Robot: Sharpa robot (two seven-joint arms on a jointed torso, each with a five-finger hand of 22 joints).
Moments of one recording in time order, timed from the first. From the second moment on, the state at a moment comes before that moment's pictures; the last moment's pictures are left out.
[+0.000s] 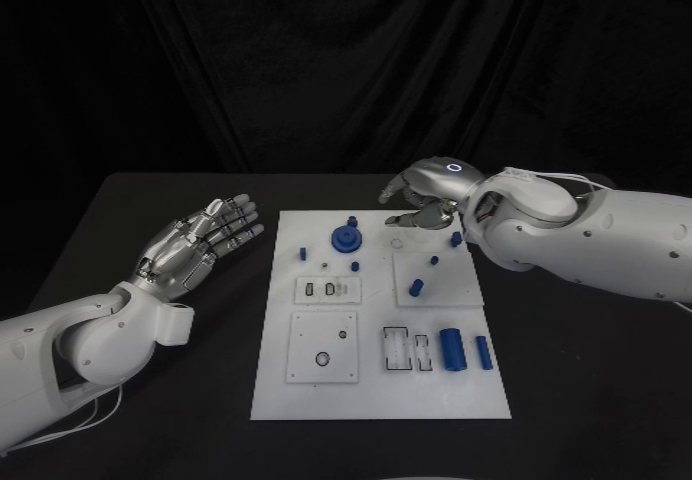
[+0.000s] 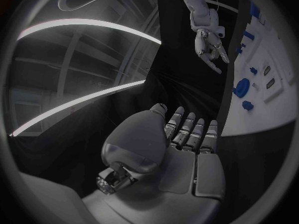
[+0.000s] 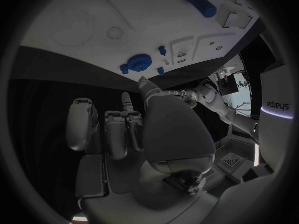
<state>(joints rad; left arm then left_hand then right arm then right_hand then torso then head) 1.25 -1.00 -0.21 1.55 0.11 0.16 0.68 1.40 0.28 -0.04 0.26 0.52 0.48 0.16 0.11 0.06 0.24 0.25 0.29 0.05 0.12 0.24 0.19 0.04 0.14 0.11 0.30 0.10 0.05 1.48 -0.87 -0.23 1.56 -1.58 -0.39 -0.08 1.37 -0.07 0.17 0.19 0.16 0.83 0.12 0.12 0.18 1.46 0.02 1.53 1.31 1.47 -0.04 1.57 1.31 0.06 1.39 0.08 1.37 1.31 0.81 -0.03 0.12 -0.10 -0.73</state>
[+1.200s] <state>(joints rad) 1.25 -0.98 -0.21 1.55 0.11 0.16 0.68 1.41 0.28 -0.03 0.25 0.52 0.48 0.16 0.11 0.06 0.25 0.25 0.29 0.05 0.13 0.24 0.20 0.04 0.12 0.11 0.30 0.10 0.05 1.39 -1.12 -0.25 1.55 -1.54 -0.42 -0.08 1.36 -0.09 0.14 0.27 0.08 0.85 0.11 0.10 0.15 1.47 0.02 1.55 1.31 1.47 -0.04 1.56 1.31 0.06 1.43 0.07 1.40 1.31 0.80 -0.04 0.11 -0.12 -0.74</state>
